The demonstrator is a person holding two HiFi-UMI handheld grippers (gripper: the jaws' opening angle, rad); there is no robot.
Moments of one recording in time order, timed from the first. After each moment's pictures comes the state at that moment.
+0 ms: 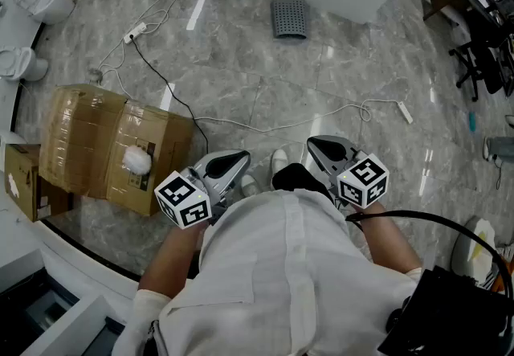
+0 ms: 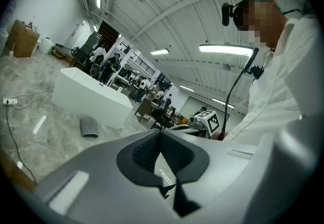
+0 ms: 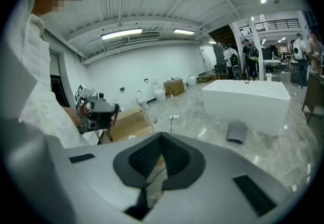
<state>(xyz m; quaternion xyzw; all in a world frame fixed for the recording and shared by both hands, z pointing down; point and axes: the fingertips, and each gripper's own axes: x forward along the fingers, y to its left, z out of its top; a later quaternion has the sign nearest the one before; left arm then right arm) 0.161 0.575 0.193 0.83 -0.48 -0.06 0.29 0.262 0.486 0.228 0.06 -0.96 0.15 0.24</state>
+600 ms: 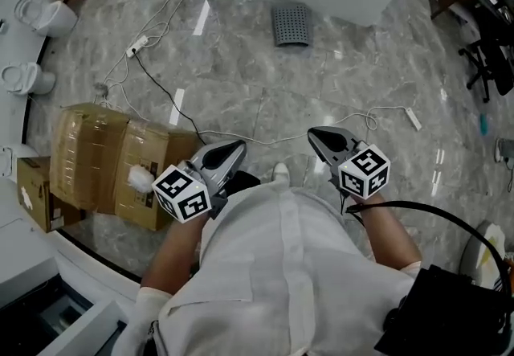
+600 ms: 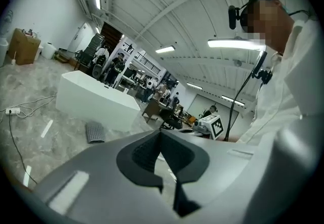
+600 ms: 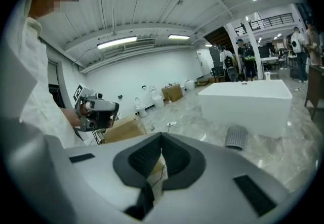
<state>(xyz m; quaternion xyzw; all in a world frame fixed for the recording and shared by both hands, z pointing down) 0.142 0.460 0.184 0.81 -0.51 -0.03 0.29 0.255 0.374 0.232 0.07 -0.96 0.18 0.20</state>
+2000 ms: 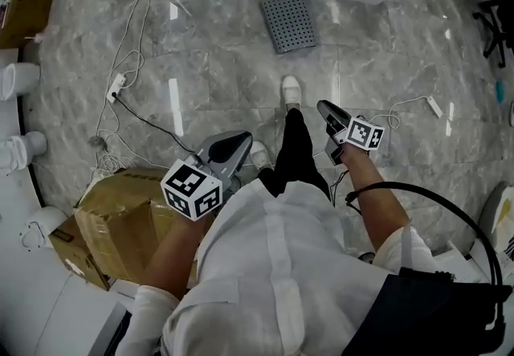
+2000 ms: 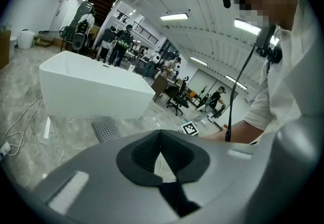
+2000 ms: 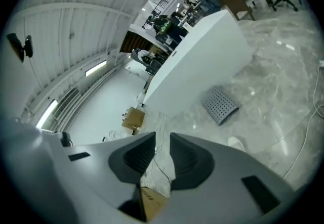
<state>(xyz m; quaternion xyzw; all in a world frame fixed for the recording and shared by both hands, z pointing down) -0.083 0.092 0.299 0.82 -0.42 0.11 0.37 0.089 -0.008 0.507 0.29 -0.77 0.56 0.07</state>
